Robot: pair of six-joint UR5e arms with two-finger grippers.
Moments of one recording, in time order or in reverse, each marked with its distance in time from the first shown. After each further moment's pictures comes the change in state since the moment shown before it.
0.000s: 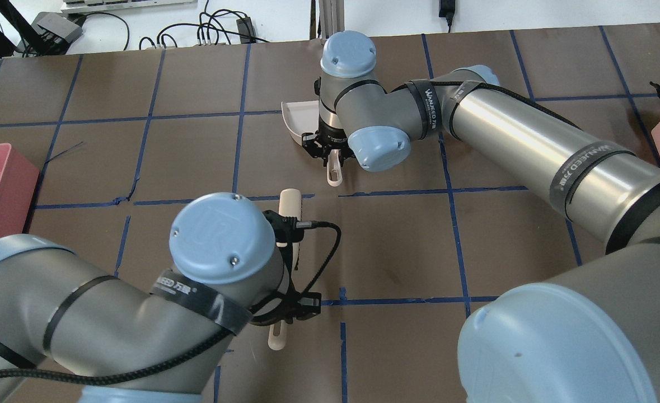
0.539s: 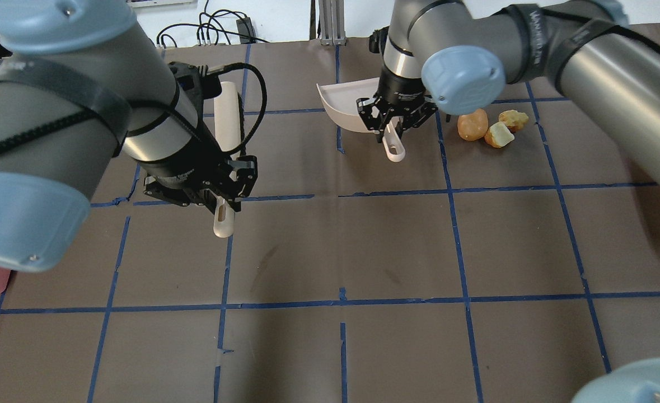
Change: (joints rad) left arm 0.186 -0.111 0.315 -0.167 -0.046 0.082; right arm -0.174 -0.231 -0.015 0.384 -0.011 -0.278
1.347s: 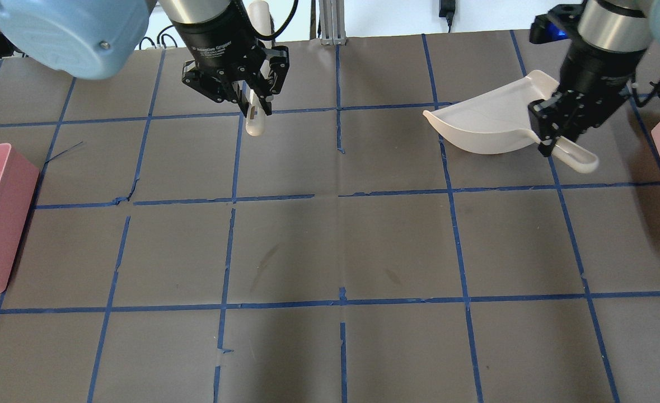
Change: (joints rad) left arm -0.044 -0.311 0.378 -0.063 -0.029 0.053; right arm -0.469 -0.363 0.170 0.340 -0.169 -0.618
